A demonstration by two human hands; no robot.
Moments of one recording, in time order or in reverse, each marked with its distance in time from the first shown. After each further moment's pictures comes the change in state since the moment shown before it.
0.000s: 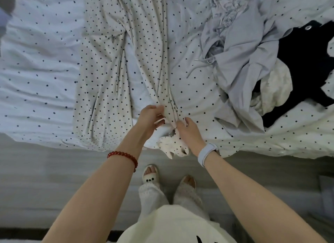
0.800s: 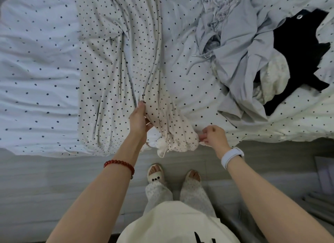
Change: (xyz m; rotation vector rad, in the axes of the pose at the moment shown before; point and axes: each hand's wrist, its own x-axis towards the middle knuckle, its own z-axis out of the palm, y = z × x) left_hand -0.001 0.004 -0.043 -0.020 0.160 0.093; right_hand -0.006 0.038 -0.021 0.041 0.299 0.184
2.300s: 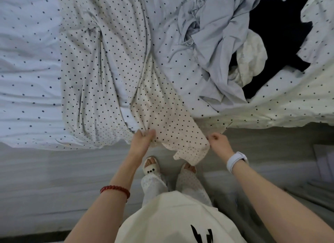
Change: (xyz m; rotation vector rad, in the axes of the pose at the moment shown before) left_hand -0.067 -0.096 0.003 0.513 -0.063 -0.010; right_hand -0.010 0.088 -0.074 -0.231 -0.126 0.031
